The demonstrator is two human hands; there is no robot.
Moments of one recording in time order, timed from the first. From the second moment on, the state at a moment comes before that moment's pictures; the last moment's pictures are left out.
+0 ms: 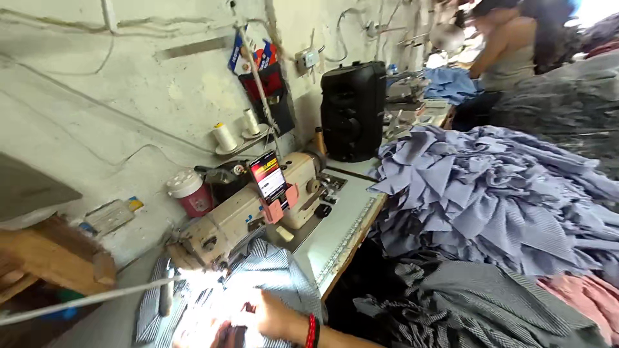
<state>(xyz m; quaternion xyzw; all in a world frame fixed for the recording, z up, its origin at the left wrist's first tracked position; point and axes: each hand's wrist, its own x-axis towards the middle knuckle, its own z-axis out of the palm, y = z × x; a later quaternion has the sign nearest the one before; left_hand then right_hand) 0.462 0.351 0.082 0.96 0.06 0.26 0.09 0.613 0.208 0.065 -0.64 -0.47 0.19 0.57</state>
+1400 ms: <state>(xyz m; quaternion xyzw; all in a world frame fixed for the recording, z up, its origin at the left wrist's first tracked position) 0.447 0.391 0.110 0.97 0.18 0.07 0.14 0.535 0.191 0.090 -0.62 -0.70 -0.02 0.35</state>
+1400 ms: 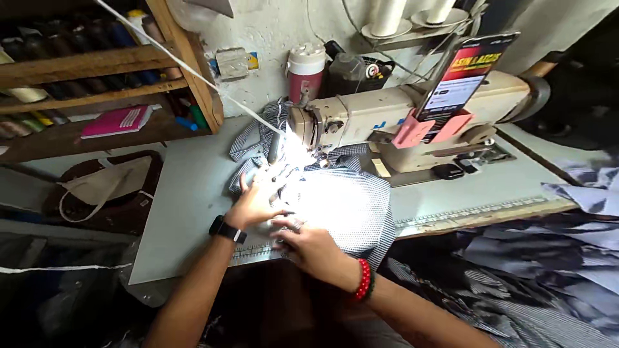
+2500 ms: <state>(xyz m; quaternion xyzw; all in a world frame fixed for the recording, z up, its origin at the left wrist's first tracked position) 0.418 0.375 0.103 0.98 0.07 -0.03 0.17 0.670 0.136 0.075 -0.75 -0.64 -0.02 0.14</state>
